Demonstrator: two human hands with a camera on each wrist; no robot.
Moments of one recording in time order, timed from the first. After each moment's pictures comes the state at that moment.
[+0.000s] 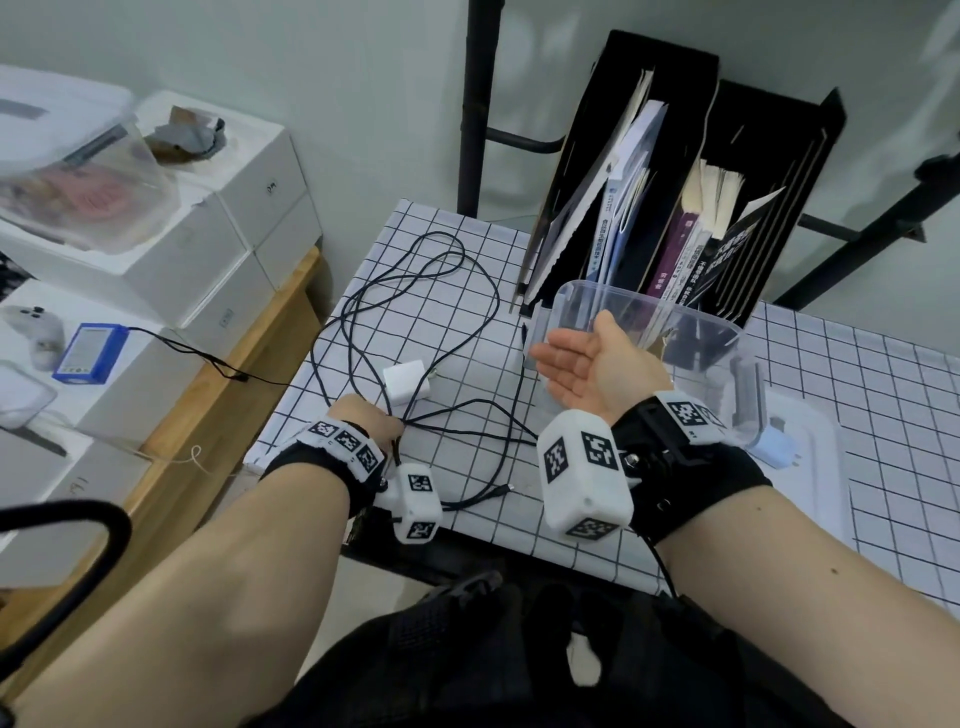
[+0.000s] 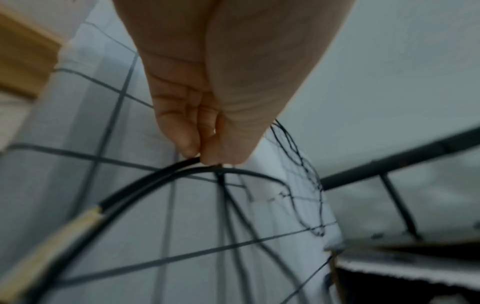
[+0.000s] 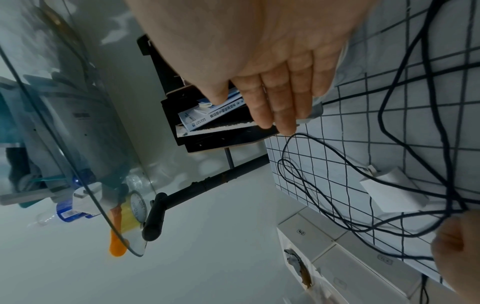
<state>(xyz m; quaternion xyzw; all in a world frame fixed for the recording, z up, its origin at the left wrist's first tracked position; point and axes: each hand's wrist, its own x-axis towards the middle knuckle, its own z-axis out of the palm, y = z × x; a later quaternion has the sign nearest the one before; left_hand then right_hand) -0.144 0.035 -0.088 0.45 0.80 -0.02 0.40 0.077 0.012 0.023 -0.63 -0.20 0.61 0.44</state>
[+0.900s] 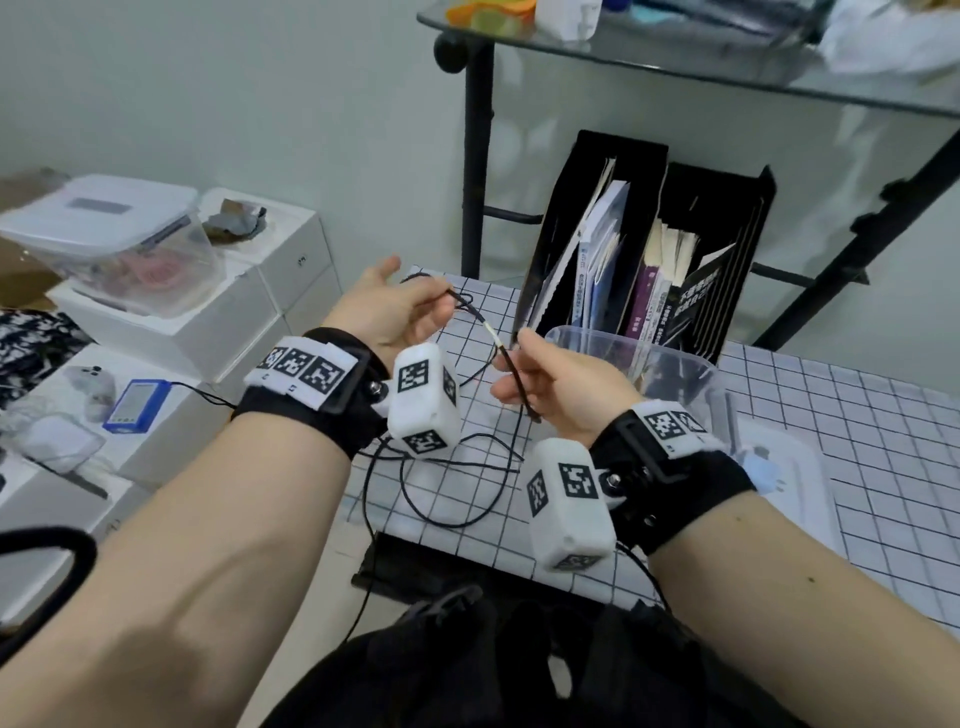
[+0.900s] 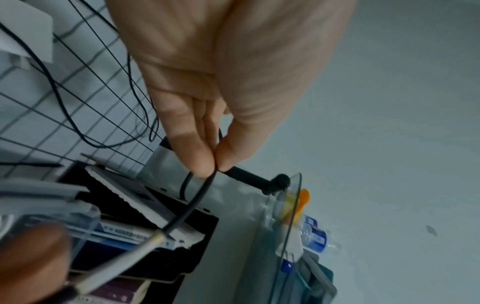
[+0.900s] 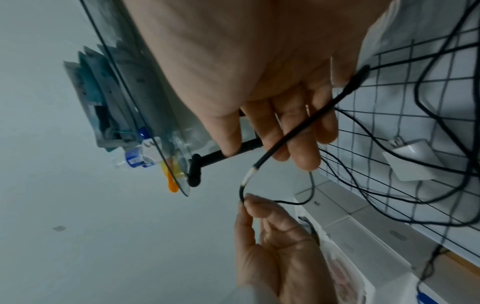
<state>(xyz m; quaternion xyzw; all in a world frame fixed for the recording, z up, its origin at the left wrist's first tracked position) -0.112 0.048 0.089 0.23 0.47 0.55 0.65 0.061 -0.012 0.066 -0.57 -0.36 0.62 0.40</state>
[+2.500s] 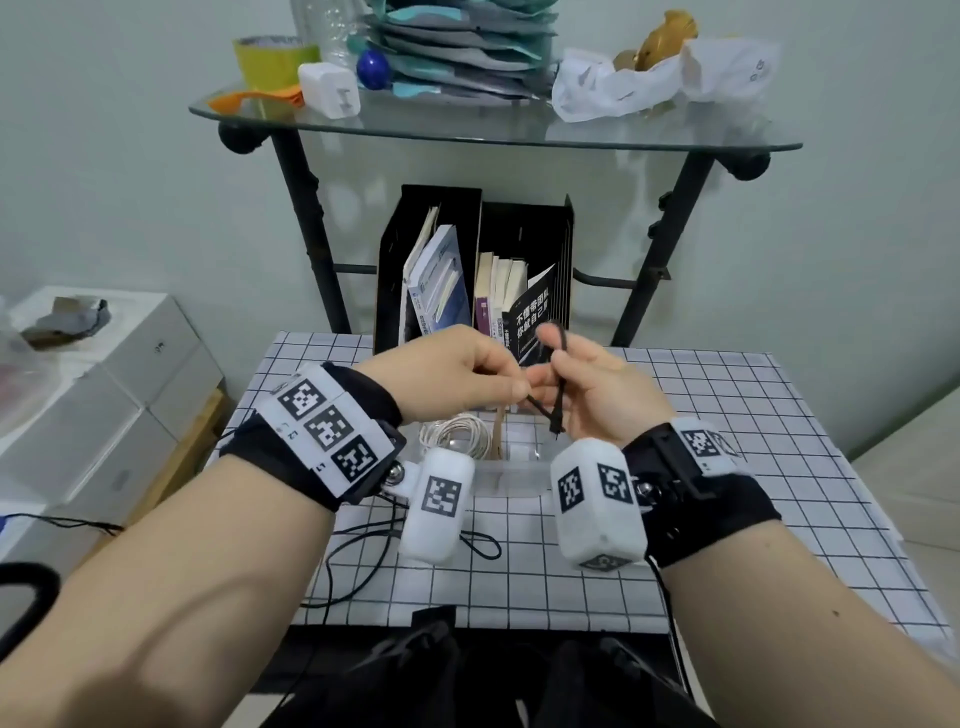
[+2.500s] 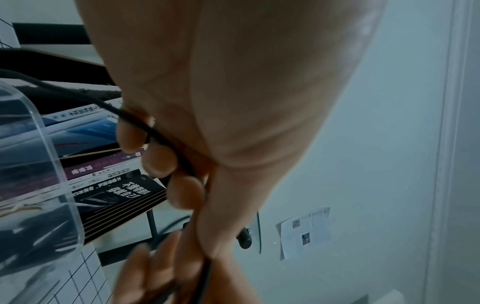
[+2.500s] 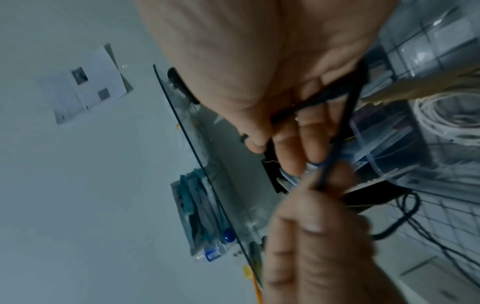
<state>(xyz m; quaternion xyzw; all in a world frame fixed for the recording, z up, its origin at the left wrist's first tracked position) 0.050 0.011 0.137 0.84 0.33 0.09 0.43 0.214 -0.052 0.100 -0.49 -0.27 0.57 0.60</state>
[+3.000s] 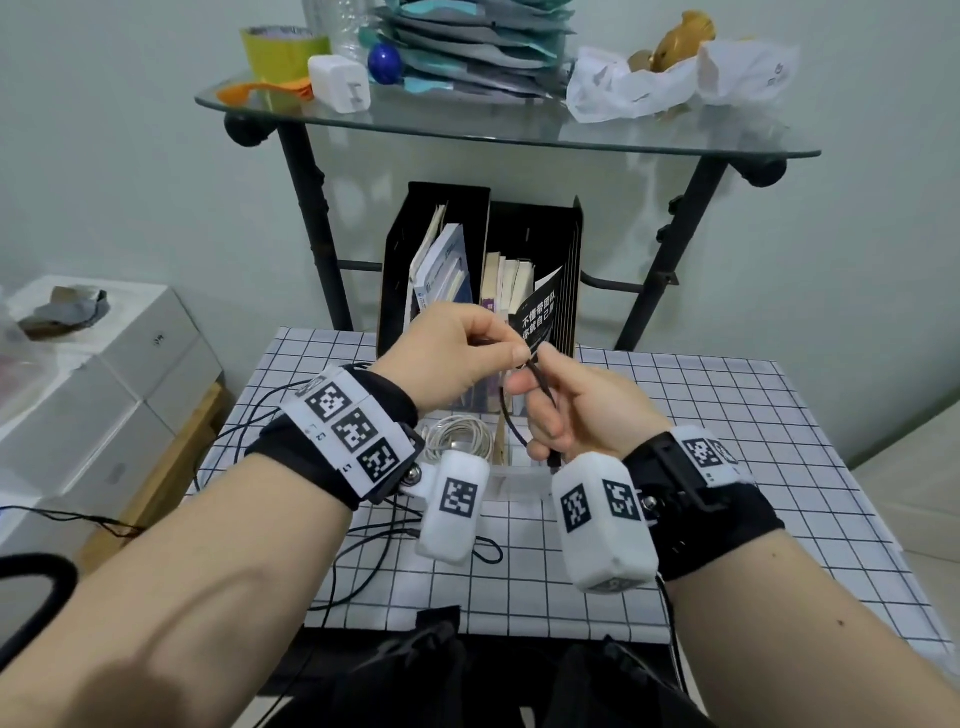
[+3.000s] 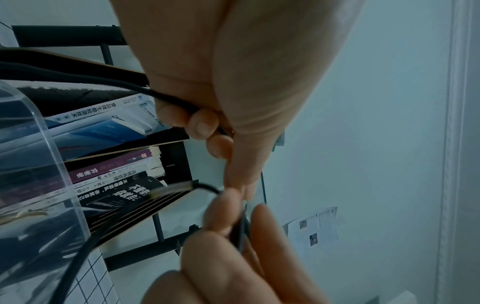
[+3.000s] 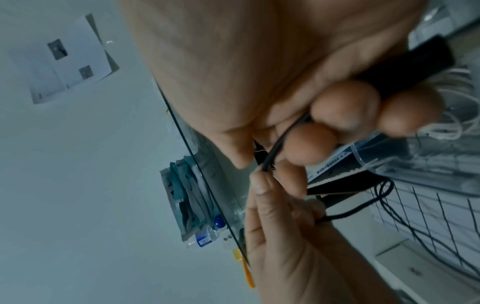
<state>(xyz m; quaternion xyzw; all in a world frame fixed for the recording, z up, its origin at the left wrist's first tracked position) 0.058 0.024 0.122 0.75 0.37 0.31 0.46 0.202 -0.052 0.109 -0.48 -0.31 0.65 0.50</state>
